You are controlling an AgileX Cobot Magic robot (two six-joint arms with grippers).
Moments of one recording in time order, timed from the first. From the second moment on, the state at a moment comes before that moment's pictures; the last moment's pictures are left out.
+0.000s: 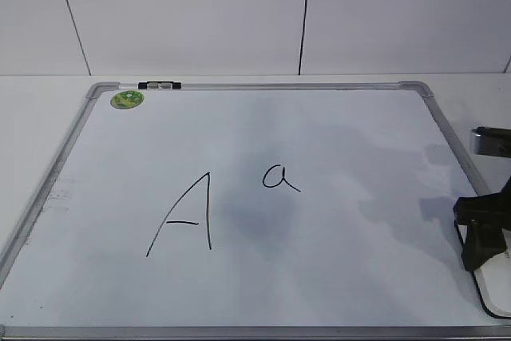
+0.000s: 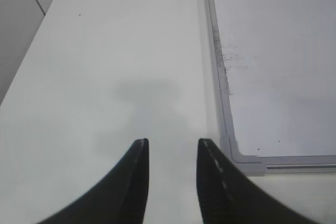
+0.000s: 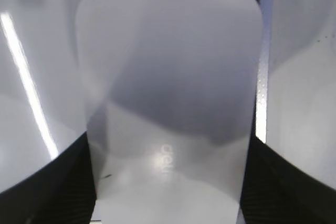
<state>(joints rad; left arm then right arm) 0.07 0.01 -0.51 -0.03 1.11 0.09 0.05 1.63 -0.87 0.06 0.90 0.10</state>
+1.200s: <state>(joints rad) 0.07 0.01 -0.51 -0.03 1.11 0.09 0.10 1.61 -1.06 0.06 1.08 0.10</state>
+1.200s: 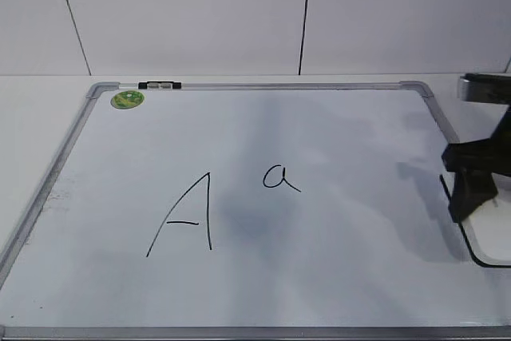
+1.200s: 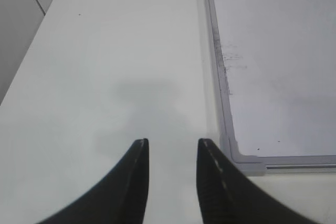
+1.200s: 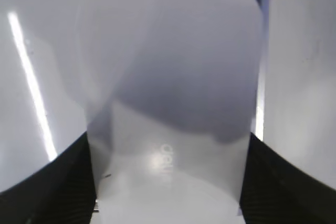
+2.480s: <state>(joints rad) 0.07 0.07 -0.51 -0.09 1.10 0.09 0.49 1.65 -1.24 -0.01 1.21 0.09</state>
